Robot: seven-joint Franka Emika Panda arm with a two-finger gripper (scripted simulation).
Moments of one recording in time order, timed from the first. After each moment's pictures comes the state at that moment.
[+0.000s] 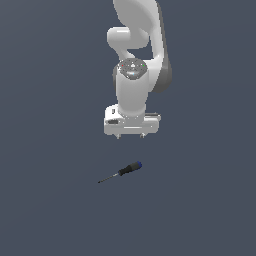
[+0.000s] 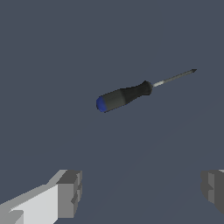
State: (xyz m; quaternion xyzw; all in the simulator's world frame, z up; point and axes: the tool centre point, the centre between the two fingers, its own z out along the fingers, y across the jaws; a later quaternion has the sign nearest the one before) arm -0.001 0.011 0.170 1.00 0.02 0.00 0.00
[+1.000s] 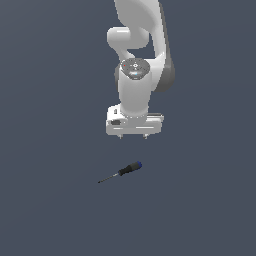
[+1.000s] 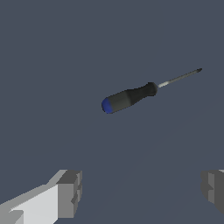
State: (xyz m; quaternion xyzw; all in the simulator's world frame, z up) arm 0.002 0.021 0.173 1.00 0.01 0.00 -0.01
